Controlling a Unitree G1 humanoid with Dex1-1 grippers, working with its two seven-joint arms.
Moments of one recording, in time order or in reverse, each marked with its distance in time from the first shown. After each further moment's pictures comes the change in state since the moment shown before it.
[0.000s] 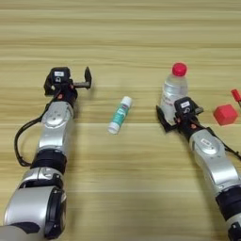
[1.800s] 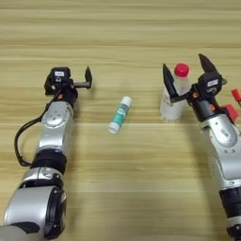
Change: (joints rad) left arm 0.000 0.000 0.000 0.000 0.000 -0.002 -0.010; right arm 0.020 0.029 -0.091 -0.284 0.154 -0.279 0.054
